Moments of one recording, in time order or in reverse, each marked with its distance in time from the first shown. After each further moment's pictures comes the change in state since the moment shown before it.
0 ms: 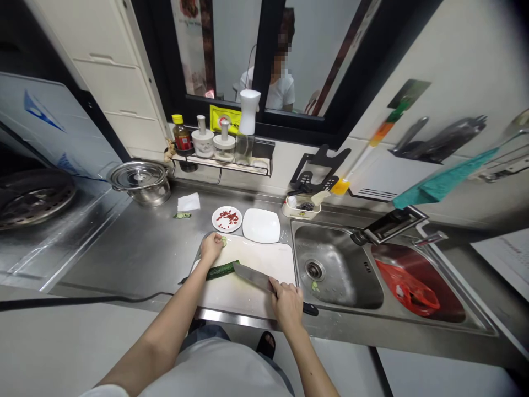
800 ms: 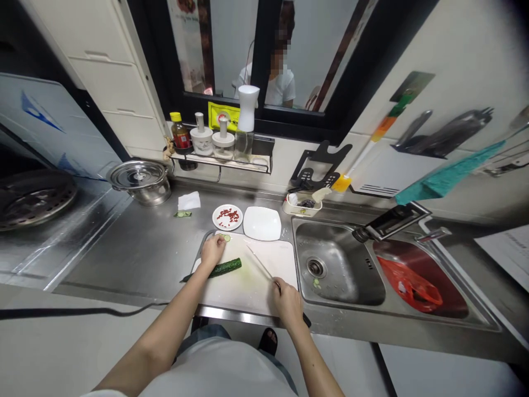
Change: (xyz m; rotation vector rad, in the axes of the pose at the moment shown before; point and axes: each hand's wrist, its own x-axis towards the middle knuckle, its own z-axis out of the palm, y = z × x) left_hand -0.019 -0.002 -0.003 0.109 0.010 0.176; right_hand 0.006 0.005 0.014 0.136 -0.027 0.120
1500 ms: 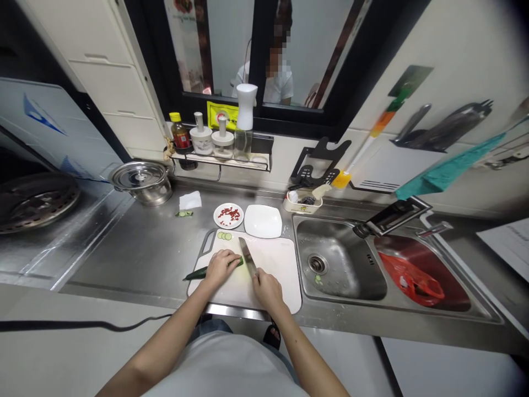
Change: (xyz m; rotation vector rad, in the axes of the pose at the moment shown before) left_hand -0.060 0.001 0.006 0.013 -0.172 0.444; right_hand 0.006 -0.055 0.002 0.037 -0.100 -0.152
